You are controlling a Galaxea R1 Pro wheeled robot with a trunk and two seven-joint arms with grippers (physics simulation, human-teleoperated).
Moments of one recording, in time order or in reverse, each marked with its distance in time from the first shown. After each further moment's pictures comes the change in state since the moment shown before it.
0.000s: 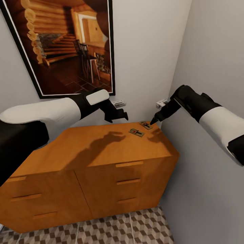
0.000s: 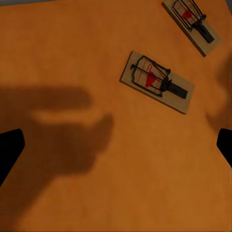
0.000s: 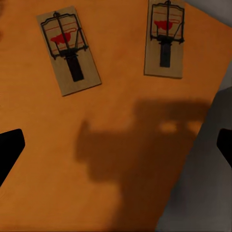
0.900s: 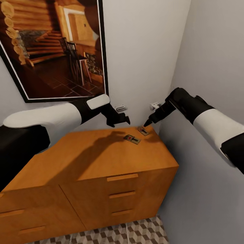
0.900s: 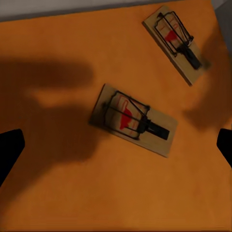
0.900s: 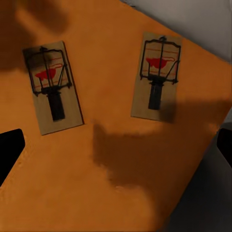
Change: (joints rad) left arm 0.045 0.008 0.055 -0.029 -0.001 0.000 0.010; right arm 0.022 0.049 -0.044 0.021 0.011 -0.033 0.058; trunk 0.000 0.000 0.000
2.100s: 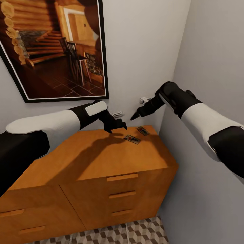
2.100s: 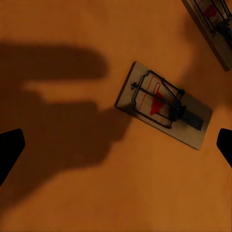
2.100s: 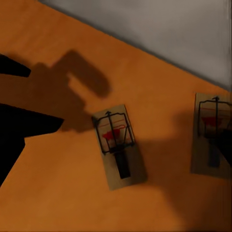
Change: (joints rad) left arm 0.059 0.023 -0.004 0.011 -0.003 0.004 -0.003; right arm -0.047 0.133 -0.138 0.073 -0.078 0.057 -0.100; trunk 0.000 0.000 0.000
